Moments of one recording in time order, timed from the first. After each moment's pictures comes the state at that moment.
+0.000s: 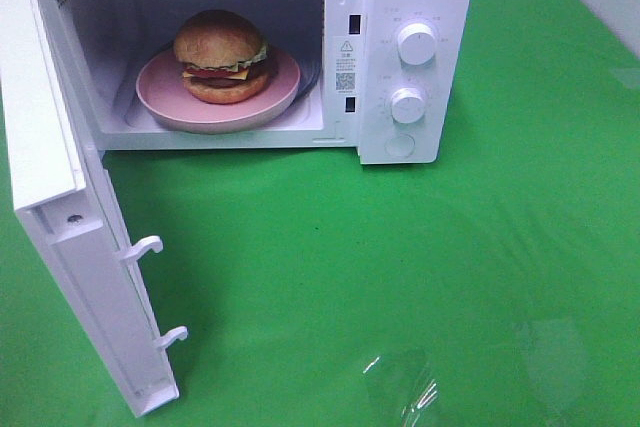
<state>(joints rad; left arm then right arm) 0.03 0.00 -0.50 -0.07 1.05 0.06 0.22 0.00 -0.51 0.03 1.04 -0.08</state>
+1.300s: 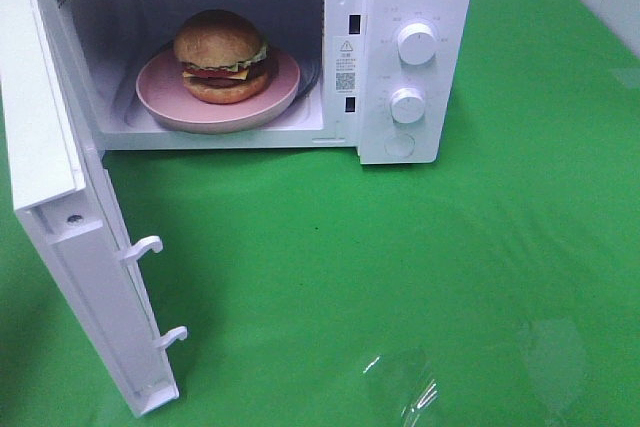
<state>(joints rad) 0.03 0.86 -0.50 -0.63 0.29 0.73 0.22 0.00 -0.50 0.06 1.02 -0.11</state>
